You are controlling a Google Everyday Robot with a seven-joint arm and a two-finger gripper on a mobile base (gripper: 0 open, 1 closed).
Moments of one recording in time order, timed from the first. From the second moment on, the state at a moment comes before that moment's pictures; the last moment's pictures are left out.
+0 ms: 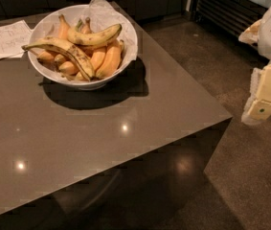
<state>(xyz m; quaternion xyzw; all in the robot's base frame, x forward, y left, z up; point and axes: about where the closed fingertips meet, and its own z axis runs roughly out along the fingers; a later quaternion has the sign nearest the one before) 0.438 -0.217 0.976 -0.60 0.78 -0.03 0.16</state>
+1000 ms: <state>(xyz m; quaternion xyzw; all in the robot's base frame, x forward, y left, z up) 0.478 -0.151 1.007 -0.65 0.74 -0.05 0.15</state>
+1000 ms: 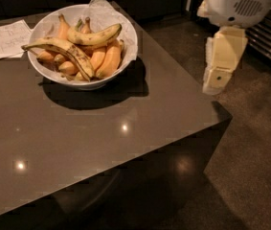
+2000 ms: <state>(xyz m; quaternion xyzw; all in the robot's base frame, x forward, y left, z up) 0.515 -0.109 1.036 -0.66 0.73 -0.06 0.18</state>
